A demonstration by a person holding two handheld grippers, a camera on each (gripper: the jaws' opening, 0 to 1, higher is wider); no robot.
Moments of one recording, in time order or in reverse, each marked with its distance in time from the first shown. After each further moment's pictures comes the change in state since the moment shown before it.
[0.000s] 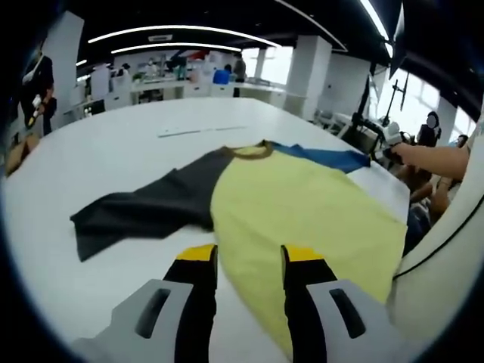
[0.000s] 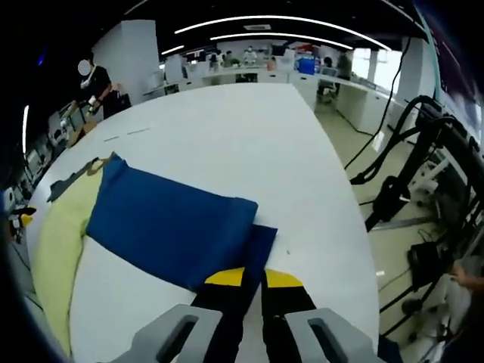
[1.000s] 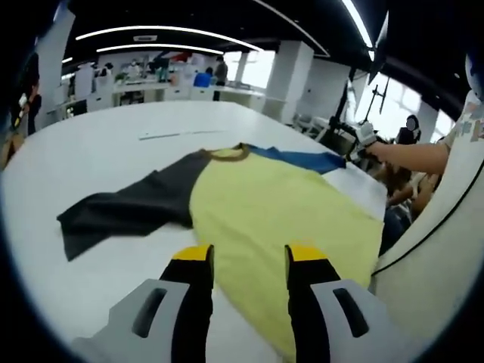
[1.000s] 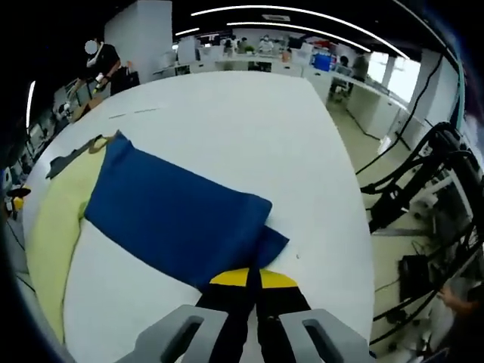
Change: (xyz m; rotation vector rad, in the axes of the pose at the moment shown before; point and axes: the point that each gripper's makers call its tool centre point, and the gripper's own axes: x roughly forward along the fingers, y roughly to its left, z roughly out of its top) left arm -0.014 -0.017 -0.004 0.002 -0.016 -0.127; right arm -0.007 0.028 -0.001 -0.113 0.068 -0.022
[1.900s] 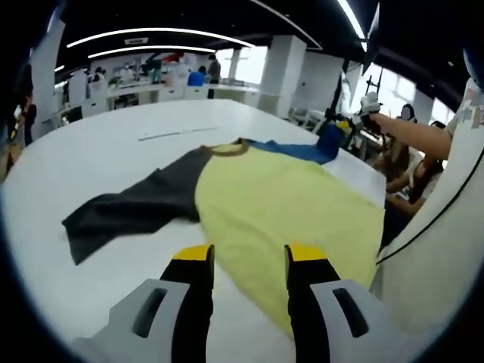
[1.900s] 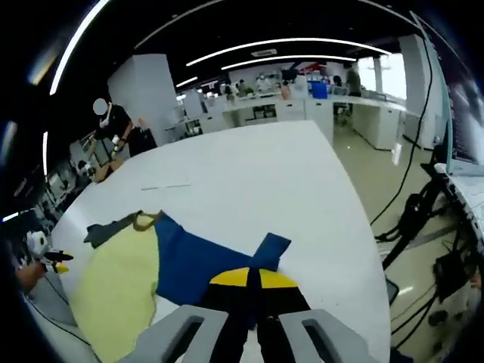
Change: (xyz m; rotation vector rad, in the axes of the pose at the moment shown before) left arm -0.008 0.009 -0.007 0.051 0.019 -0.010; right arm -0.053 0.035 0.100 0.158 -0.251 0.195
